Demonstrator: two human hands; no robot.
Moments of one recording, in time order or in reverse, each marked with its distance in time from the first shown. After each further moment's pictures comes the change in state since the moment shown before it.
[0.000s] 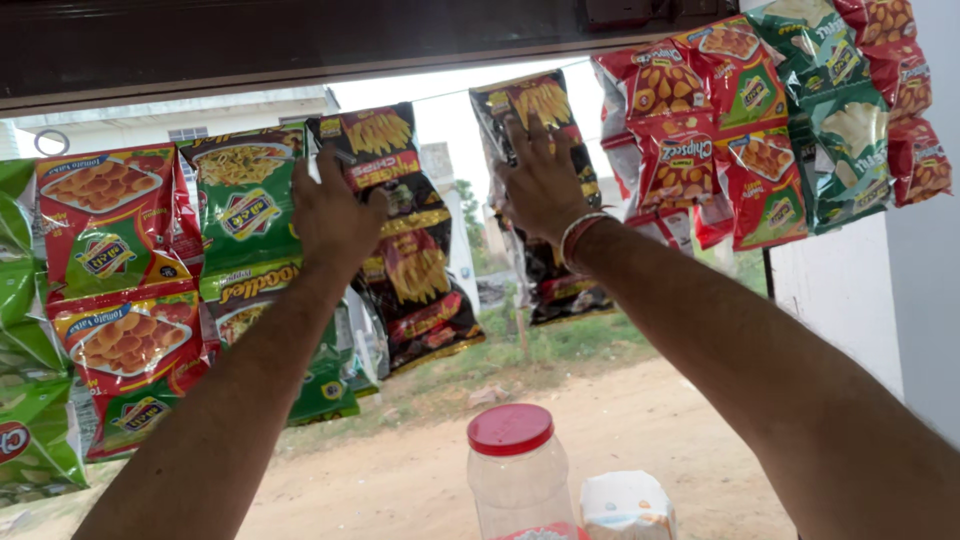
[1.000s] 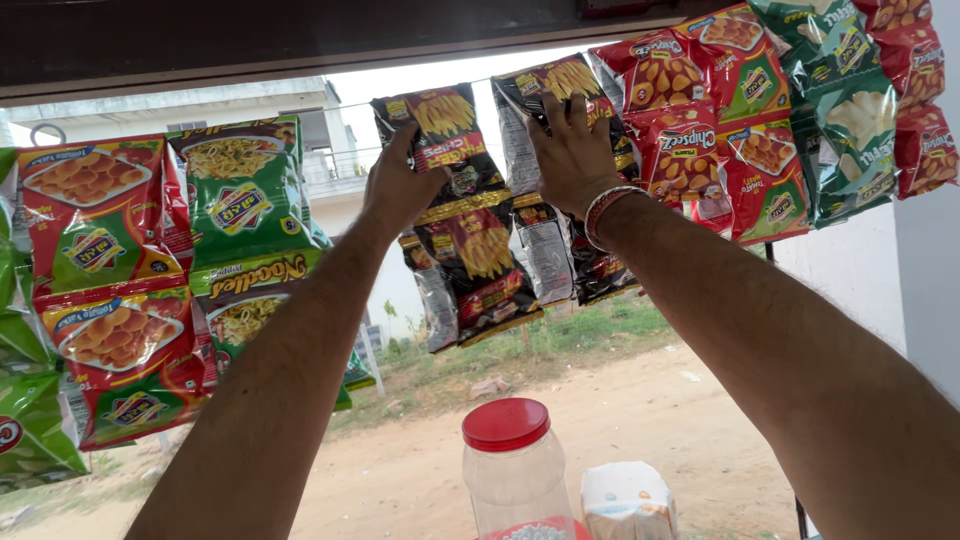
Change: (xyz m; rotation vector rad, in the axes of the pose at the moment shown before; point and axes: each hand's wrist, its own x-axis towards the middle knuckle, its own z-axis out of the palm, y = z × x) left_hand 0.029 0.048 0.056 -0.464 -0.256 0.071; right_hand -0.006 0.046 0.005 -0.098 -0.139 0.128
